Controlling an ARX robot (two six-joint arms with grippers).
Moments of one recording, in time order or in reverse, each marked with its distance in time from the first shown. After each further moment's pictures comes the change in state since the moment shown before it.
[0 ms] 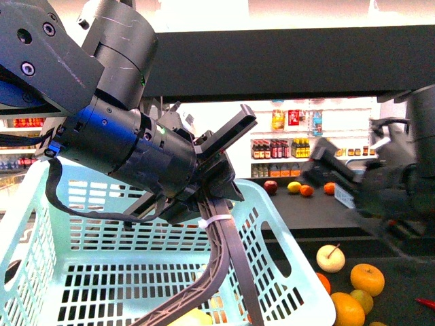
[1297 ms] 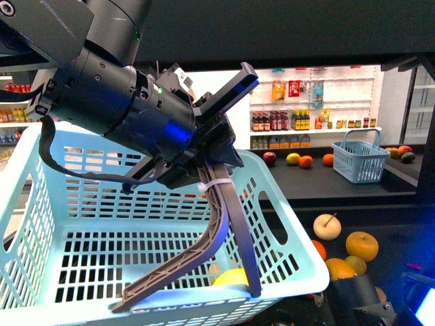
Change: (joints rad) left arm -0.002 0.000 0.000 0.000 -0.003 0.001; right arm 0.140 0.838 0.284 0.119 0.073 -0.284
